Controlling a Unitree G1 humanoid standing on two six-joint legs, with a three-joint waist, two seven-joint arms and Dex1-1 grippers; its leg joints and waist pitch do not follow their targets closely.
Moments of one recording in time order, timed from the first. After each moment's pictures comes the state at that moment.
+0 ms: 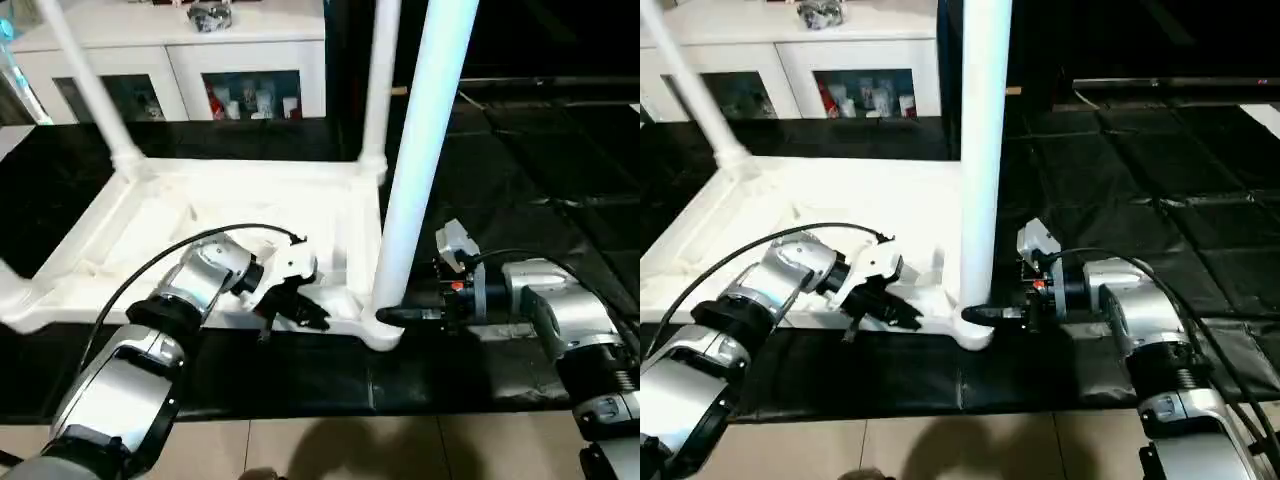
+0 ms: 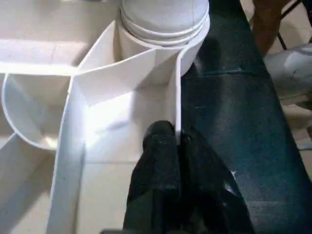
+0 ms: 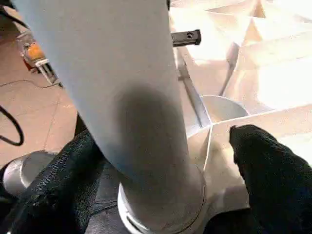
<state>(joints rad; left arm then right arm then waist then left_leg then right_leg) -0.82 0.30 -0.33 0.93 0.11 -0.08 -1.50 -0.54 -0.45 0.13 0.51 0.23 0.28 1.43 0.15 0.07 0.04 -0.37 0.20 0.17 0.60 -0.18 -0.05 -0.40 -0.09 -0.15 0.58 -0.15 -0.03</state>
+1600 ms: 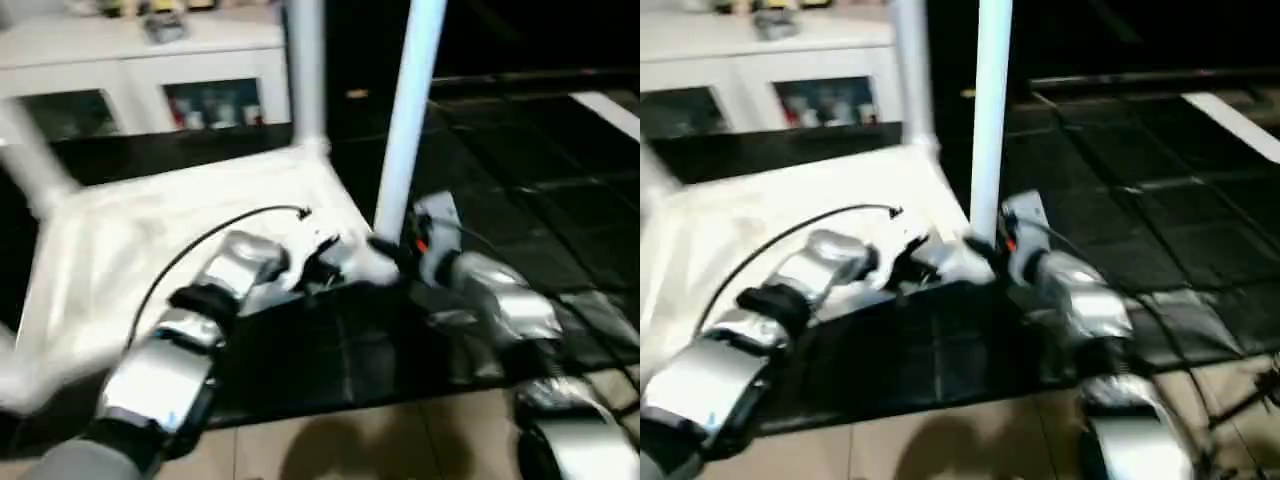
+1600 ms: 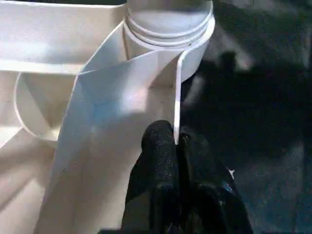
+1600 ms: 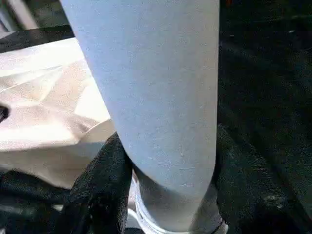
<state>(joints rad) -0.94 0.08 -0.17 1.10 0.11 0.22 -0.85 -0.67 -0.13 -0.08 0.69 0.14 0.30 0.53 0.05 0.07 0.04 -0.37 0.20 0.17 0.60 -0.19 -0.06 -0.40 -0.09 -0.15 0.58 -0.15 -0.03</state>
